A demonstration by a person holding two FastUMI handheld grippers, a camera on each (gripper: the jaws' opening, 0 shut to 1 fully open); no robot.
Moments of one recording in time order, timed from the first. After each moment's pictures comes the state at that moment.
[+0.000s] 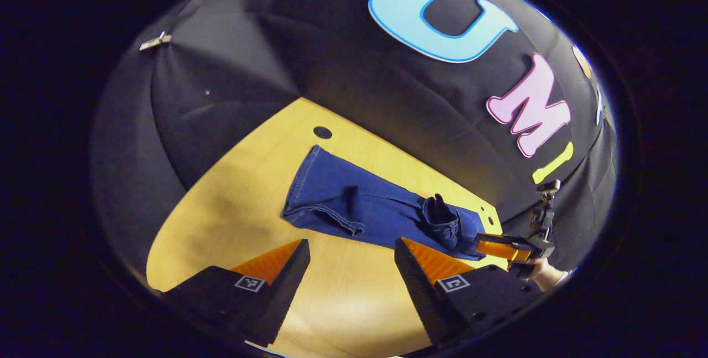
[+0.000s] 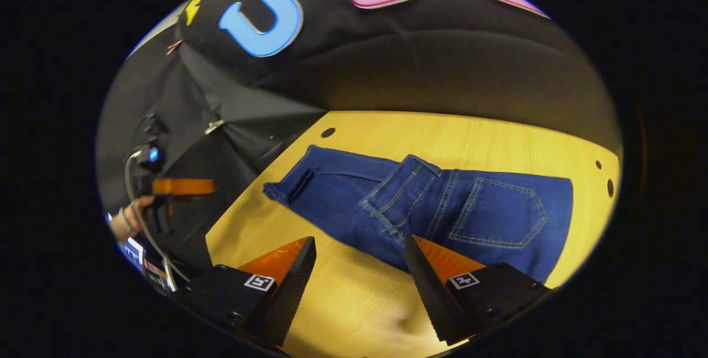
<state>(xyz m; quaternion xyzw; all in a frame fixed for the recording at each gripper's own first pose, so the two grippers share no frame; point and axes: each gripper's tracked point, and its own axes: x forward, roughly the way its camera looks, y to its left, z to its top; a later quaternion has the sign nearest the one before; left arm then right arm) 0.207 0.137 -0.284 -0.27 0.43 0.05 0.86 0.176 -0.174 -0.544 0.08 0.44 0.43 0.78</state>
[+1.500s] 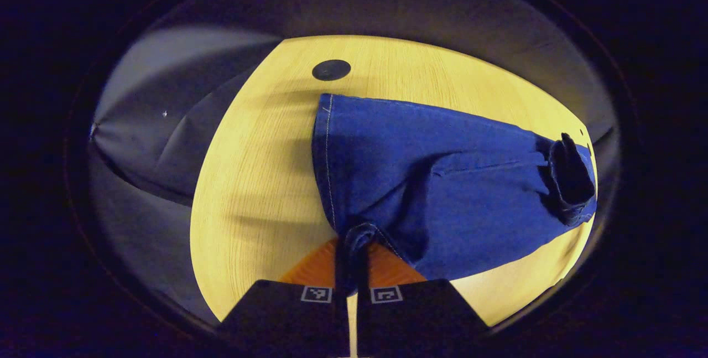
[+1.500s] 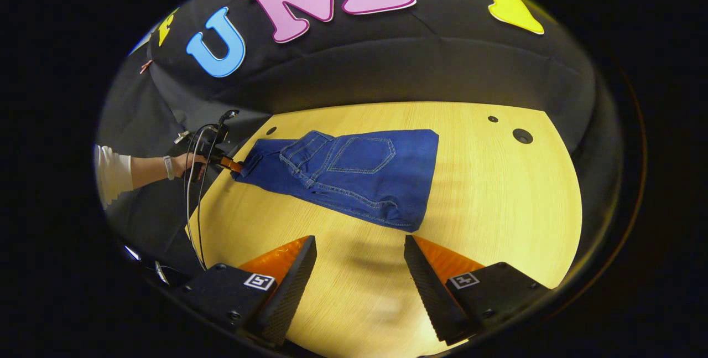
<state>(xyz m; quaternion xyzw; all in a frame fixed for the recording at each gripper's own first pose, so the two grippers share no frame) 0.283 0.170 -0.399 -0.02 0.62 0.11 0.78 0.159 -0.380 -0.552 0.10 0.47 0.29 0.83</state>
